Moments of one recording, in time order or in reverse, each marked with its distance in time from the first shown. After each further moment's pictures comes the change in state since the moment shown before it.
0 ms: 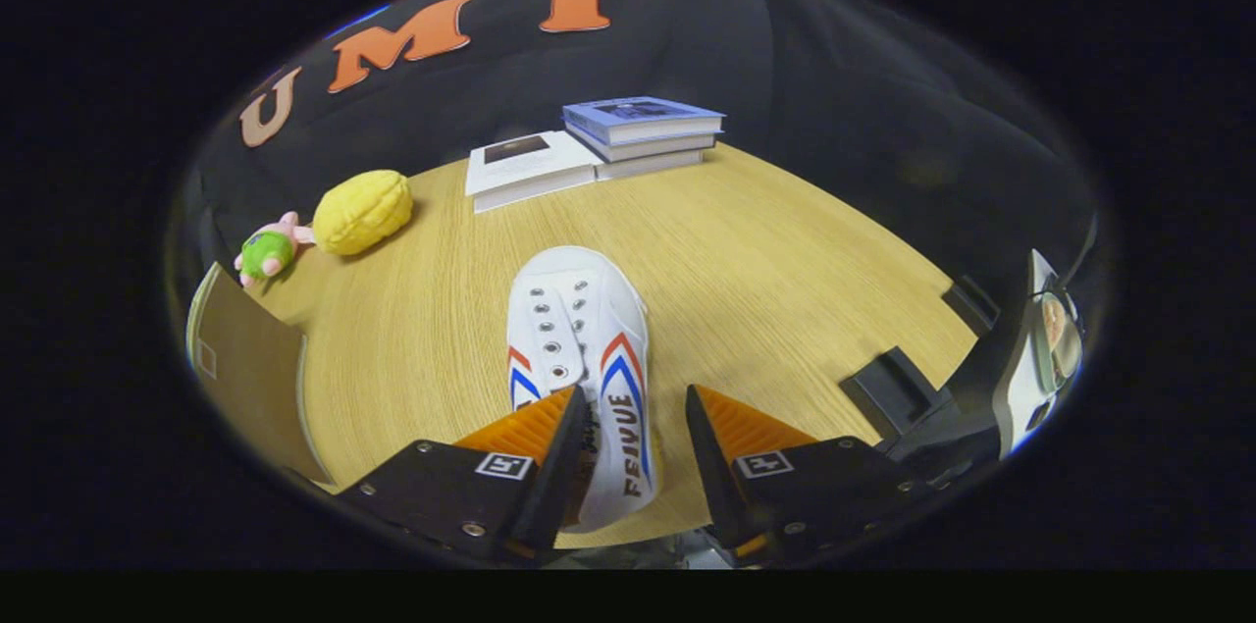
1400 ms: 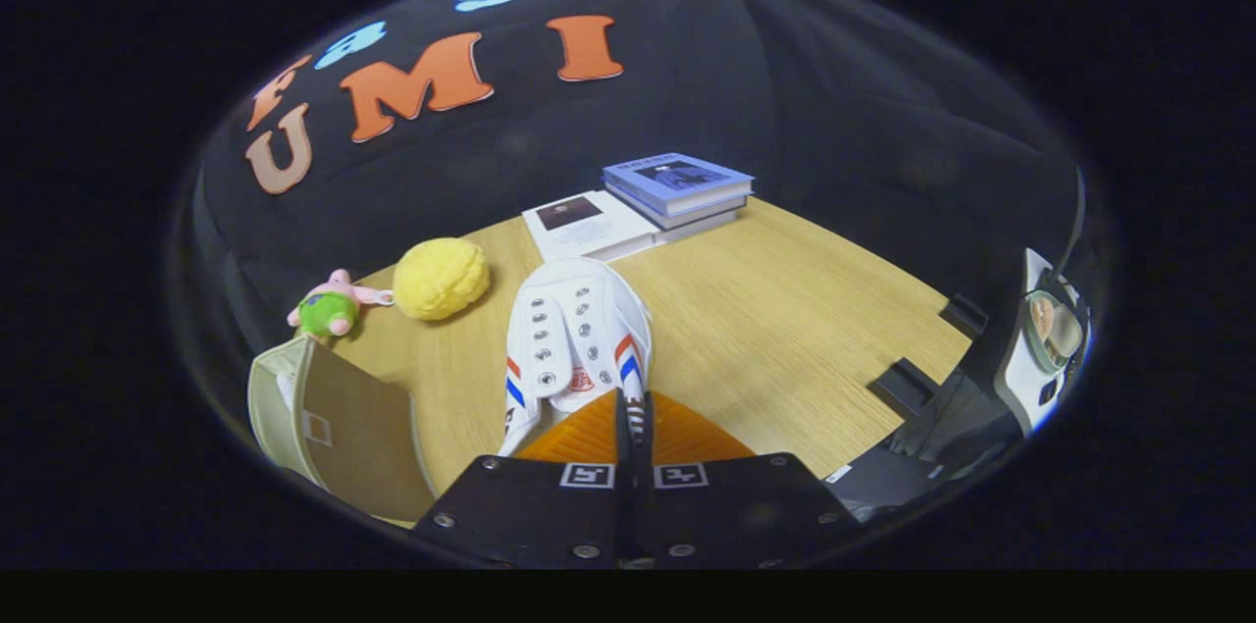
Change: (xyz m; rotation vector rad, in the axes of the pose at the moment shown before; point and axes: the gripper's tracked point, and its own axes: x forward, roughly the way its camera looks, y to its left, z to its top) arm -0.092 0.097 0.062 0.076 -0.155 0.083
